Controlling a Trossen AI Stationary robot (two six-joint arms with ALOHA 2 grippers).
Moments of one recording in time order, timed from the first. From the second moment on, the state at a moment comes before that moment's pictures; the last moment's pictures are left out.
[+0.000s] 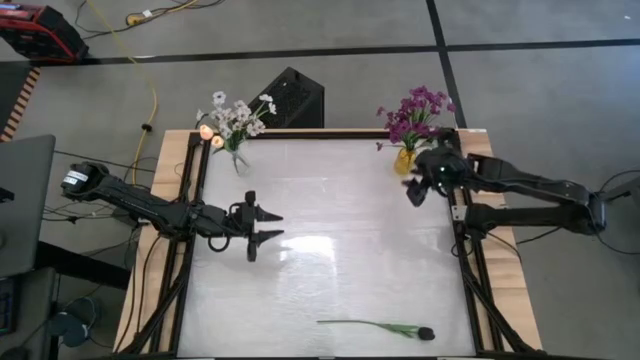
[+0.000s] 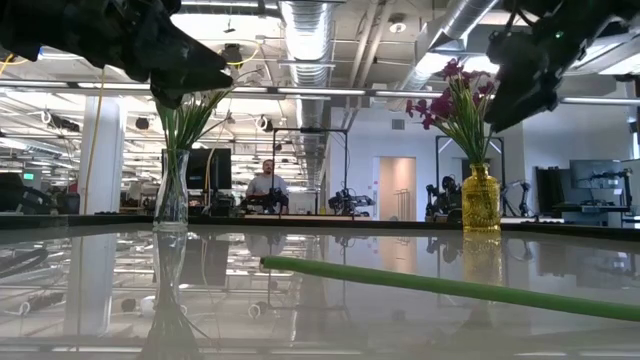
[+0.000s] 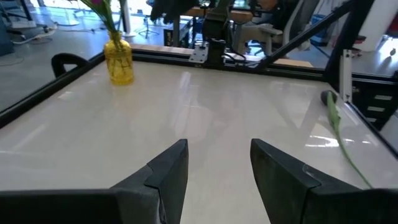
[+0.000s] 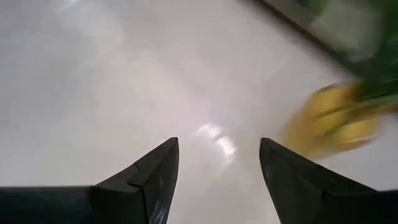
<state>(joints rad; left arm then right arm) -0.25 0.98 0.35 0.46 -0.36 -0.15 -0.34 0.79 0.75 -0.76 0.16 0.30</state>
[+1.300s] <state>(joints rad) -0.52 1.58 0.64 0.66 -0.10 -0.17 0.54 1.46 0.80 -0.11 0.10 0.60</state>
